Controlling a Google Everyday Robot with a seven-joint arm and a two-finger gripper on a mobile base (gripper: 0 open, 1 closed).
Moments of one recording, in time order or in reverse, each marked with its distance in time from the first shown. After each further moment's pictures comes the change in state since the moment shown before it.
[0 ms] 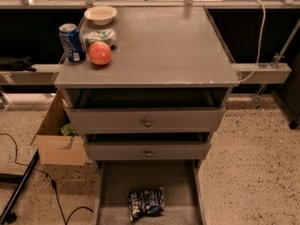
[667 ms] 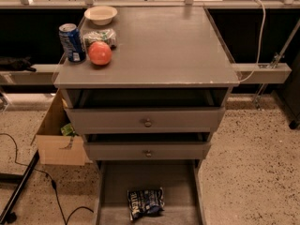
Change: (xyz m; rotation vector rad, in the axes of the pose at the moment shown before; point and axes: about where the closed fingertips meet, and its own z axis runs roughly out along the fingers) arm 0.000 0.000 0.000 0.000 0.000 0.000
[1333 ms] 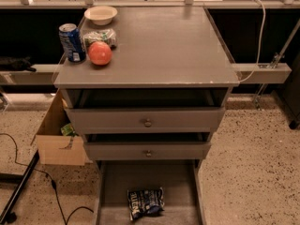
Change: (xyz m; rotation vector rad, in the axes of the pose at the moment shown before) arm 0.000 0.000 0.000 0.000 0.000 0.000
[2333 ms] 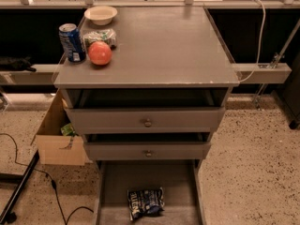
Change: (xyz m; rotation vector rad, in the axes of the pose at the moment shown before) arm 0.000 0.000 0.000 0.000 0.000 0.000
